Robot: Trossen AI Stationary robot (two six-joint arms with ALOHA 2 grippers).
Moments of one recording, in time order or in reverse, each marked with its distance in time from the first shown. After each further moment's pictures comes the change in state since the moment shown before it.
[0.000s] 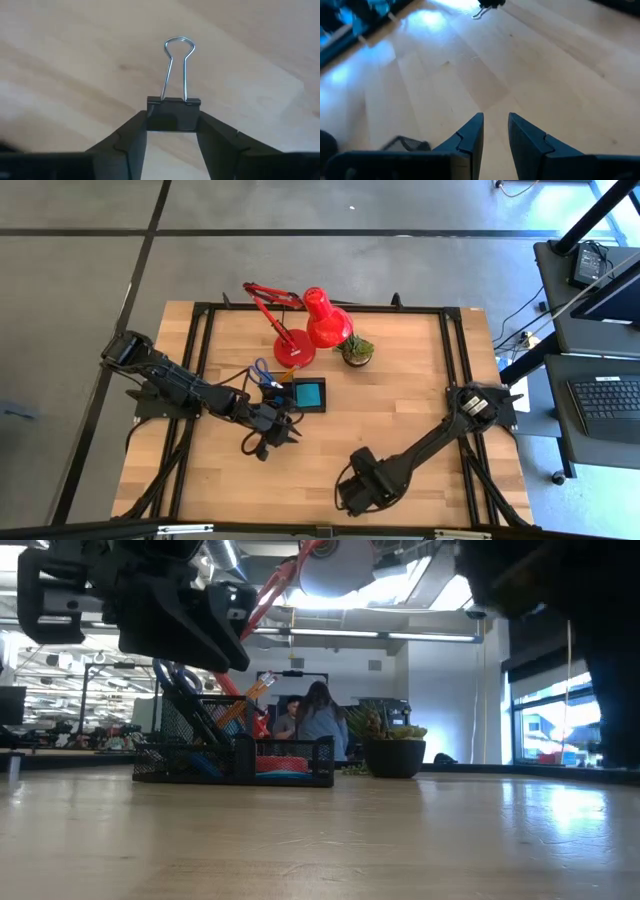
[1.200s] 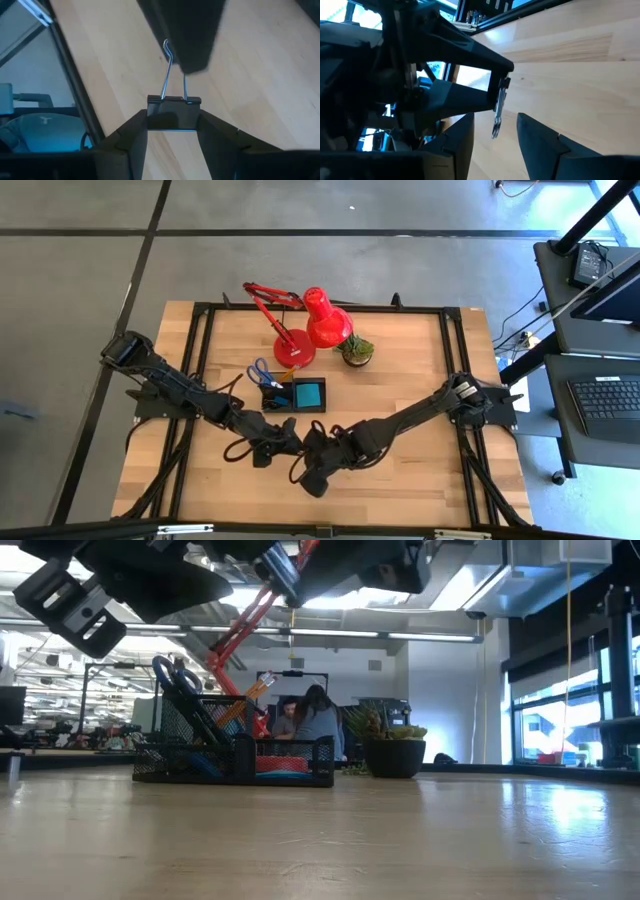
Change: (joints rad) left arm -0.097 0.000 0.001 0.225 -0.018 0.762; right arm -0.202 -0.004 0.225 0.266 0.053 -0.758
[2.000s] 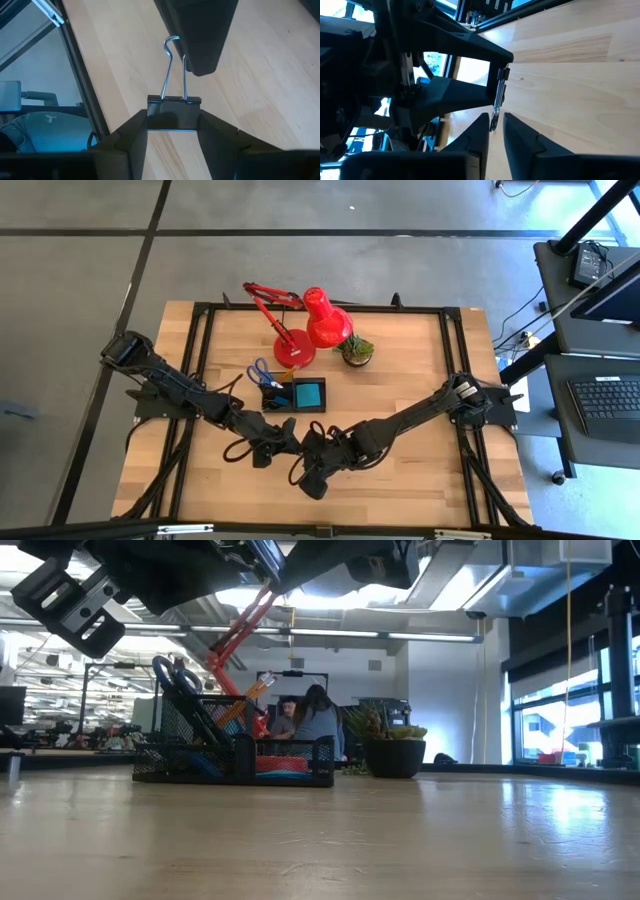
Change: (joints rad) left arm -0.003 0.000 -0.001 0.000 -0.001 -0.001; right arm 0.001 -0.002 0.000 0.037 0.000 -0.032
